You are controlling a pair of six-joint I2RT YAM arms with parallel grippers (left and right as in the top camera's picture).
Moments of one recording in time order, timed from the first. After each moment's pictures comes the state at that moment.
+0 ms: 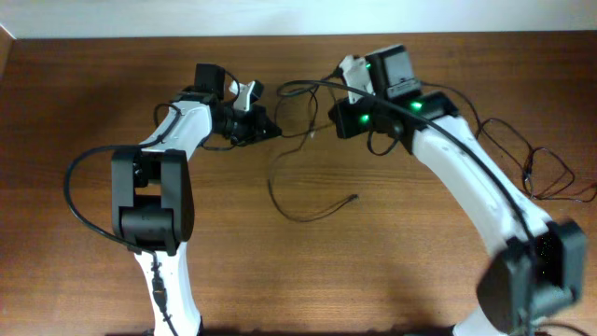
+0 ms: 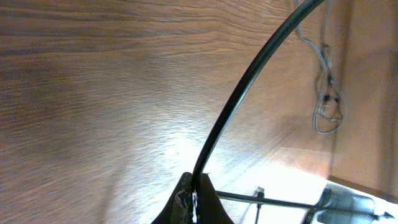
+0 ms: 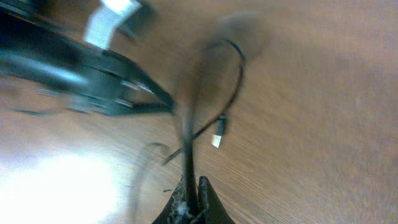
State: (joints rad) left arm -0.07 2.22 1.59 -0.62 0.81 -0.16; right arm 0.37 1.77 1.54 -0.62 -0.36 0.08
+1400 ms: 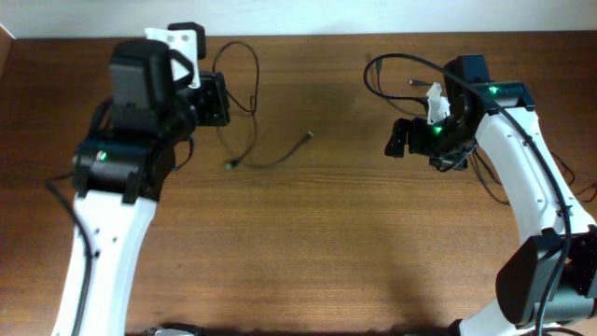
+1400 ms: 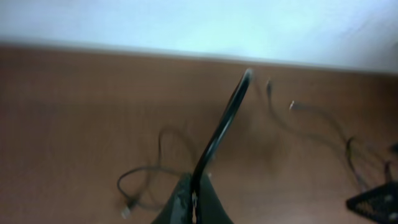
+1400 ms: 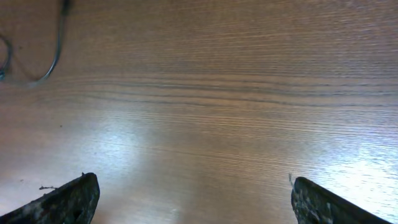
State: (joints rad) left arm -0.16 1.39 1.59 -0.83 0.12 -0.21; right arm 0.07 1.77 1.54 -1.18 -0.30 0.21
